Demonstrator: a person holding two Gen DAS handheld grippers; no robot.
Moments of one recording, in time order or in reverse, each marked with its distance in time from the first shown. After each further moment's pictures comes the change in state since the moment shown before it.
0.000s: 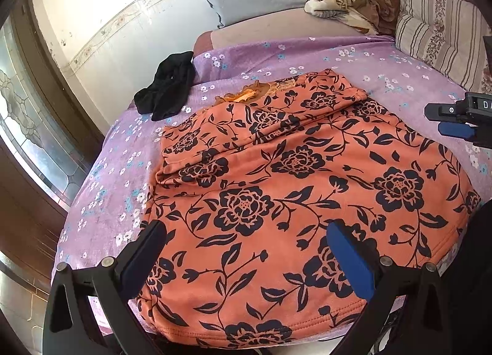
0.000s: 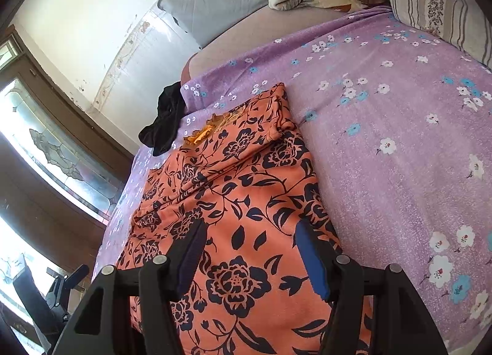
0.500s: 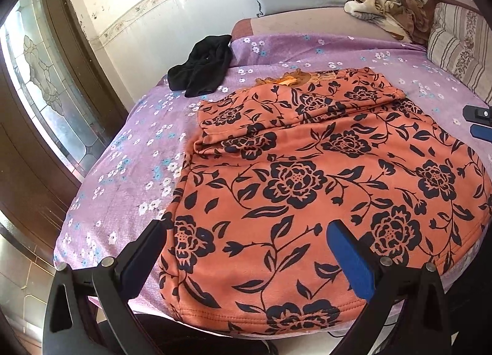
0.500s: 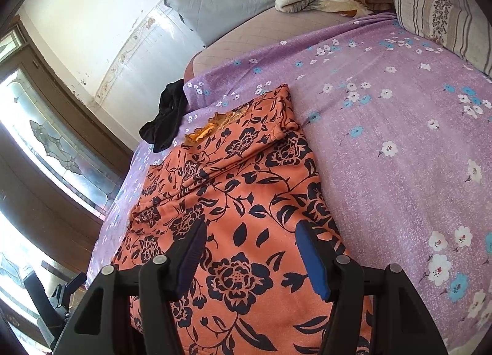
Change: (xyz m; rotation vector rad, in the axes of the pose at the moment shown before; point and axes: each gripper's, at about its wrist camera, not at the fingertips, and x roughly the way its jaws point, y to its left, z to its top) left arm 0.006 0.049 -0.032 -0.125 0.021 0.076; right arm -0.005 0.012 -0.006 -0.061 -0.015 -0.015
